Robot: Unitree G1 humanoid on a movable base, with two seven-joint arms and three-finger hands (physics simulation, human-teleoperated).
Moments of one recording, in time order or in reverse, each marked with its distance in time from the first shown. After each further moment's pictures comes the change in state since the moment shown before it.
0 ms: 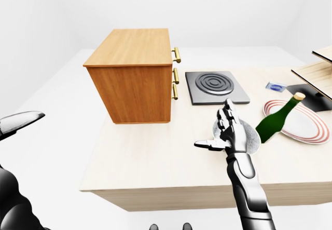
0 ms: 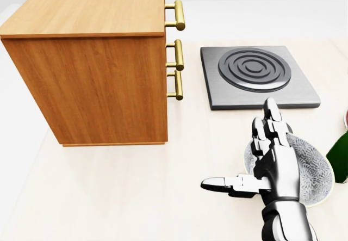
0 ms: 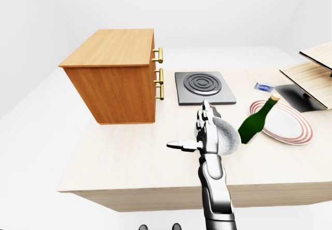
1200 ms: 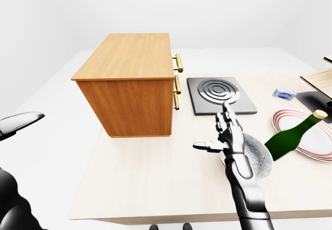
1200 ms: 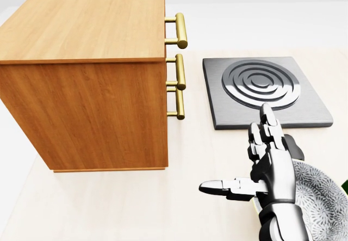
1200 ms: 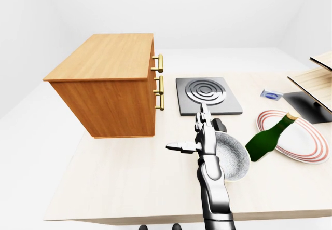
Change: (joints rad) left arm 0.010 -0.001 0.011 0.004 0.006 0.000 -0.004; right arm 0.004 0.004 0.006 0.036 0.010 0.000 0.004
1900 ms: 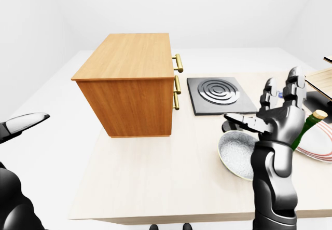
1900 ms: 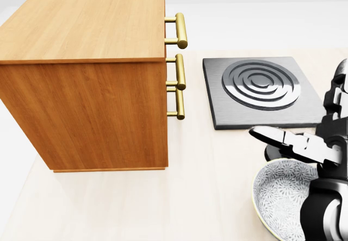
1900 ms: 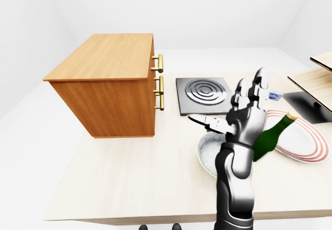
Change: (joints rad) left arm 0.009 -0.015 -0.010 0.010 0.022 0.000 -0.013; right arm -0.089 -0.035 -0.127 -0.370 0.096 0.000 -0.222
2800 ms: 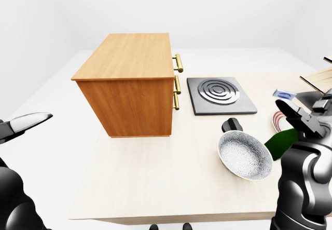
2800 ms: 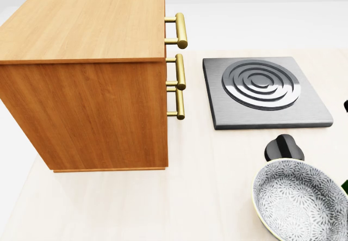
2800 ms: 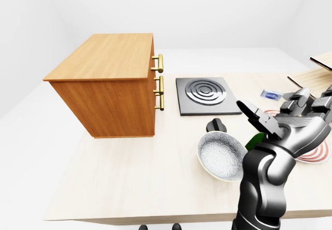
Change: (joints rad) left arm -0.002 -0.006 -0.009 0.005 0.019 0.000 -0.006; right arm -0.029 -0.094 -0.232 -0.050 0.190 0.000 -0.283
